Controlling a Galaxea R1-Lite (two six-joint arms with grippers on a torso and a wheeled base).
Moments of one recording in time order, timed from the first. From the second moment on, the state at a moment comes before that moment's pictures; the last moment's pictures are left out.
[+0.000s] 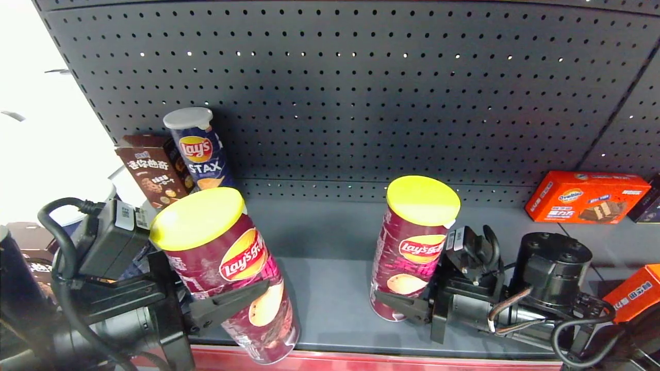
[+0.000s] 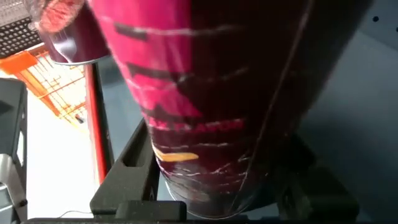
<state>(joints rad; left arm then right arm) -0.46 1.29 -0.35 -0.82 -0.46 0.04 0.61 1.85 -0.43 -1.32 0.51 -0.15</state>
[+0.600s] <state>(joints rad) -0.46 1.27 -0.31 -0.82 -0.46 0.04 0.60 1.79 -0.36 -1.31 0.51 -0.15</state>
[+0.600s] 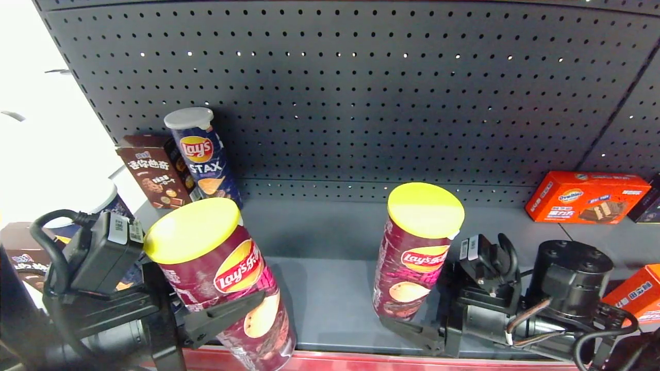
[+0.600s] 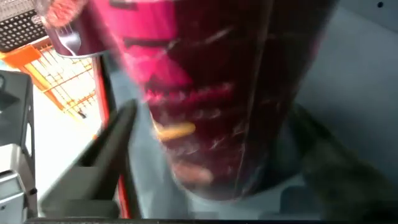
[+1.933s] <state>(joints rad) -0.46 1.23 -0.30 -0.82 -0.46 0.04 -0.08 0.88 0.00 -1.08 0.37 -0.15</state>
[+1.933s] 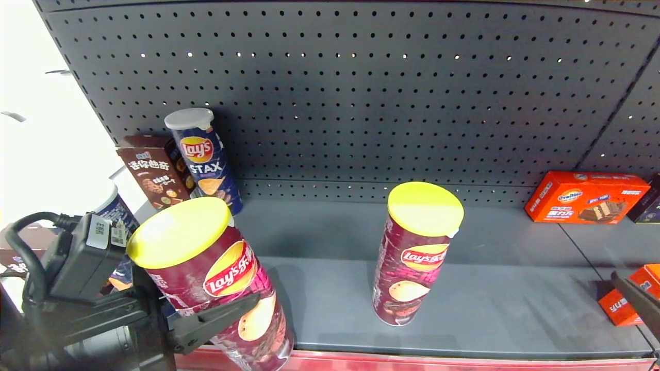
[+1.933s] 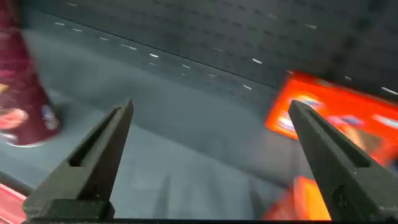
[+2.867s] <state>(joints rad) -0.46 1.22 -0.33 -0.81 -0.47 0.04 -0.13 0.10 0.00 -0.03 0.07 -0.04</state>
